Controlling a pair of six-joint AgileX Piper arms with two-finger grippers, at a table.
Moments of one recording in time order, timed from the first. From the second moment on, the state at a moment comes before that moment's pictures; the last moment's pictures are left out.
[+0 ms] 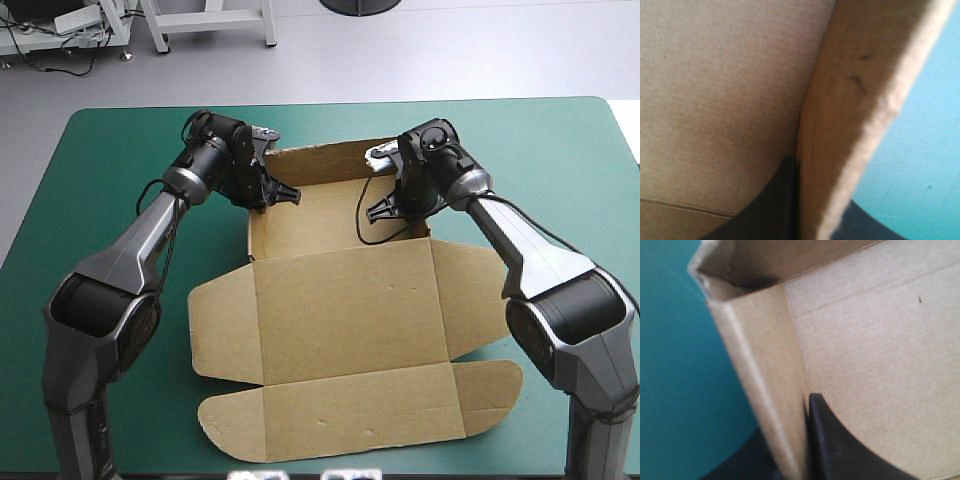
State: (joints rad) left arm -0.40 2.04 -1.95 0.00 1.24 -0.15; right arm 0.46 2.01 -1.88 -0.11 1.25 0.09
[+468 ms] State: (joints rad) left arm -0.42 2.04 -2.03 -0.04 1.25 -0.08; right arm 0.46 2.01 -1.88 -0.08 1.24 0.04
